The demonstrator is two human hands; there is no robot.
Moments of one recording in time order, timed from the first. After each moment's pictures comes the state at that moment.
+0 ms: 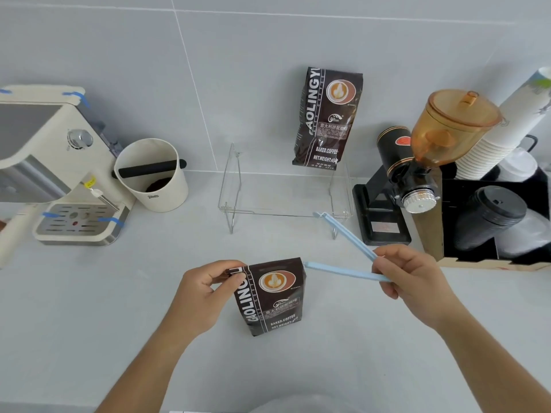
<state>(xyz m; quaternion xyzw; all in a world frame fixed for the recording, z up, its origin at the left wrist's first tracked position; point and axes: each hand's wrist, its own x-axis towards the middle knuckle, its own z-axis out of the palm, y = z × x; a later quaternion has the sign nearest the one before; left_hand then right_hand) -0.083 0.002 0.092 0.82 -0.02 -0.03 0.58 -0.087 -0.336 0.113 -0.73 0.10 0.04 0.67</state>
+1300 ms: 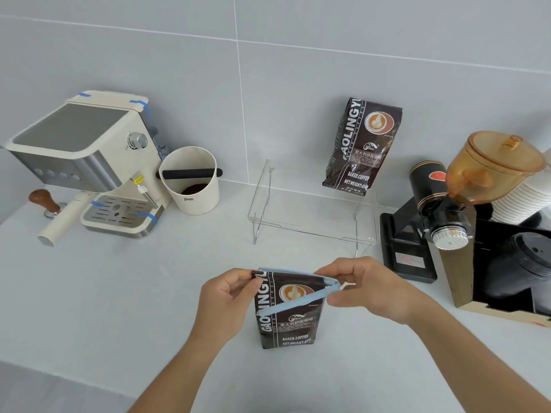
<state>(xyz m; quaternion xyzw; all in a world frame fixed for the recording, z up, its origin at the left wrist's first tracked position) -0.095 -0.015 0.092 0.75 0.12 0.05 0.65 -0.039 -0.267 0.140 -0.77 -0.13 0.31 0.55</state>
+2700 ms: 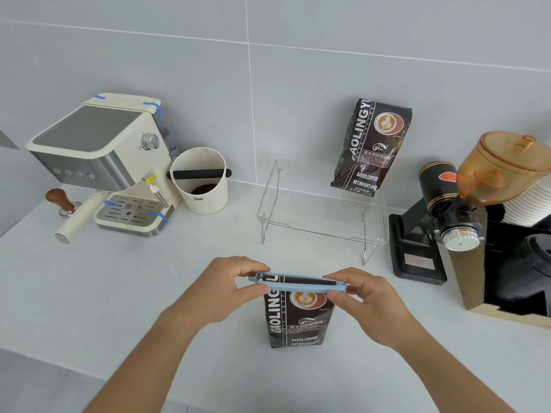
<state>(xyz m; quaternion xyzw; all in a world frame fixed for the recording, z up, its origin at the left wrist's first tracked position) -0.079 0.027 0.121 0.90 -0.07 -0.06 0.42 -0.071 -0.250 0.110 -0.80 -0.13 0.11 0.57</state>
